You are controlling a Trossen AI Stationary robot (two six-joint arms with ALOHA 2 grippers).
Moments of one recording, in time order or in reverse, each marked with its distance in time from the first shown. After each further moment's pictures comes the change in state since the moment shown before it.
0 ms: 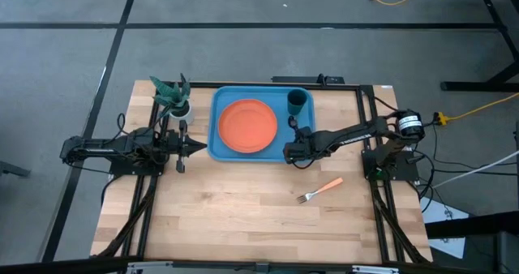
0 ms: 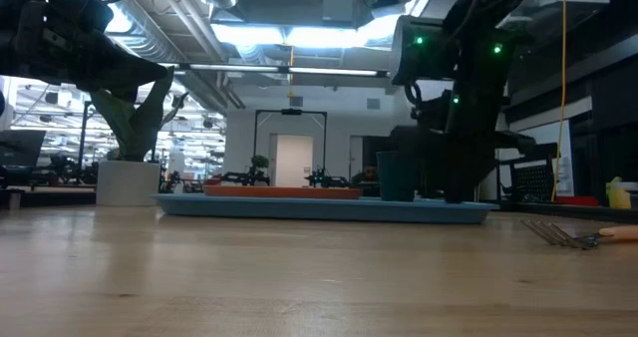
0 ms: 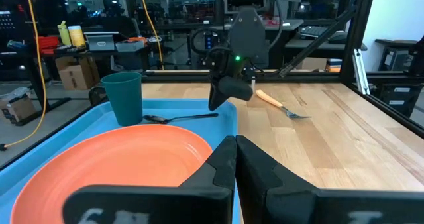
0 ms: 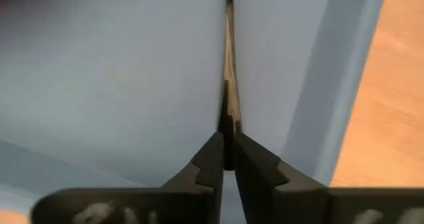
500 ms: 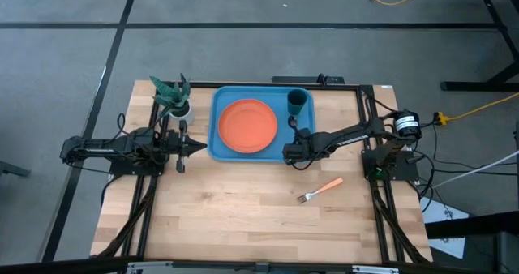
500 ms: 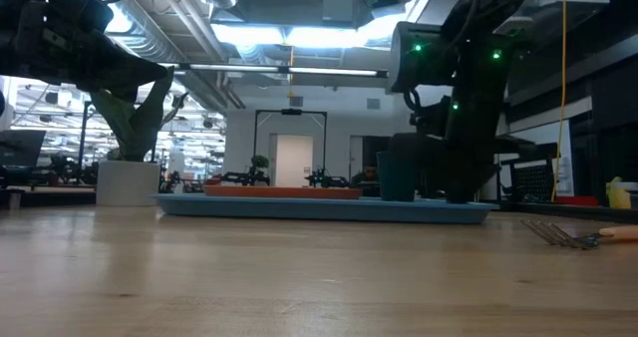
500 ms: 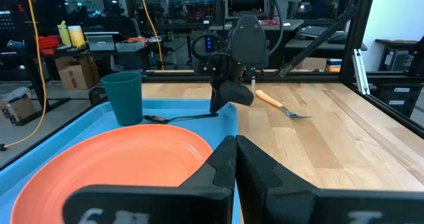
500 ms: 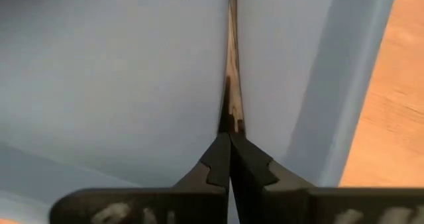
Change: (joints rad) left arm 0.000 0.000 0.000 0.000 0.000 0.000; right arm 0.000 0.030 0.000 0.013 -0.008 0.000
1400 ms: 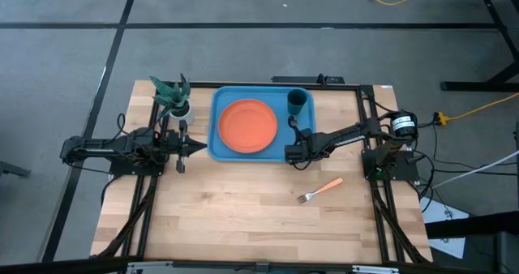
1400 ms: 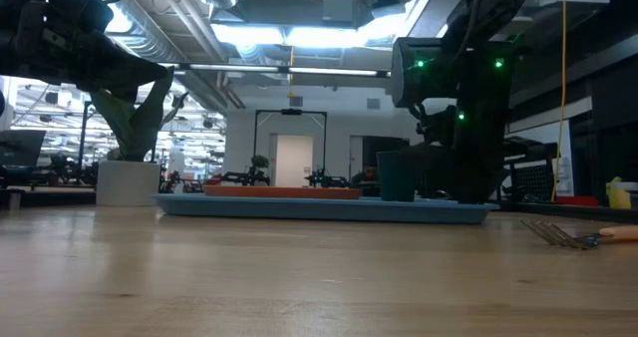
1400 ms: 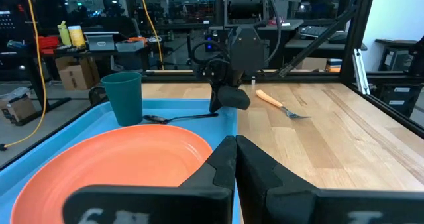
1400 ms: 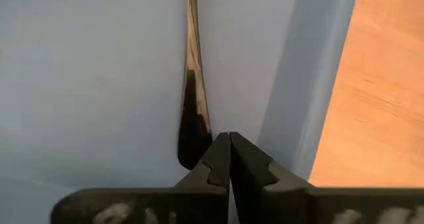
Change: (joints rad) left arm 0.000 0.000 0.000 0.000 0.000 0.000; right arm -0.005 0.029 0.000 -0.070 0.010 0.036
